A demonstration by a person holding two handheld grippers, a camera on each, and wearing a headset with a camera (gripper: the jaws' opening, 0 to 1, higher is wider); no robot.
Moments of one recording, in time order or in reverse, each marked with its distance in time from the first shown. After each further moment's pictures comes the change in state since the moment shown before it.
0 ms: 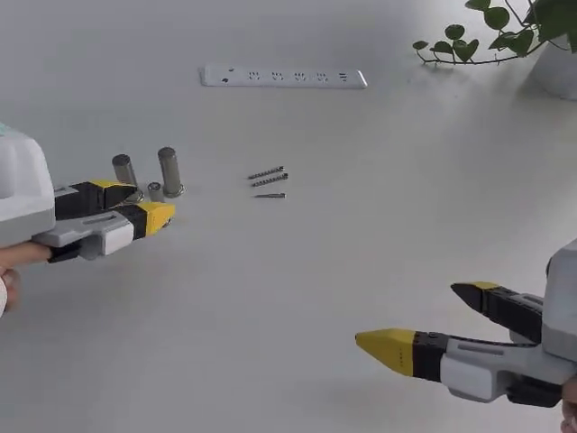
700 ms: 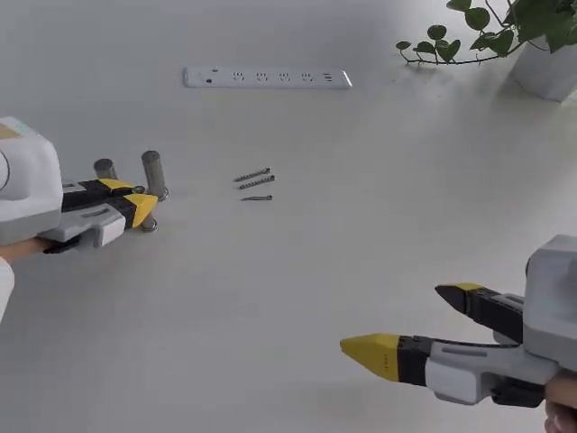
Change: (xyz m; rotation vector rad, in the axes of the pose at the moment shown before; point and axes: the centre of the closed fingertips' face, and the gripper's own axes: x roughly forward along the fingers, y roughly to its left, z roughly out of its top) left arm 0.014 0.003 0.003 0.206 0.036 0.001; right arm 0.004 0.009 0.000 0.005 0.012 0.004
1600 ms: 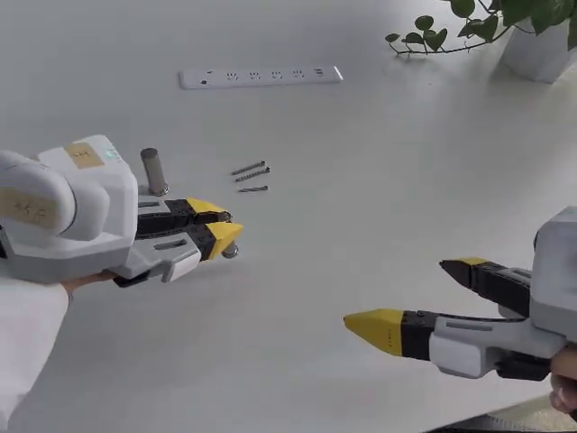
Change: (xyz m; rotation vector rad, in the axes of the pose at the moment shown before) left arm -0.013 -0.137 0.033 0.140 -0.065 -0.315; right arm -0.025 0.002 0.000 -0.016 -0.082 -0.009
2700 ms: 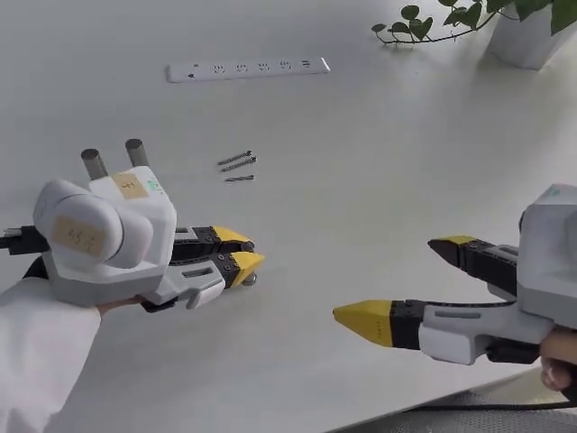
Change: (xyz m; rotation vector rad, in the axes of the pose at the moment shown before) left arm 0.021 -0.042 -0.023 0.001 0.066 -0.070; right arm -0.007 0.004 0.001 -0.084 -0.012 0.027
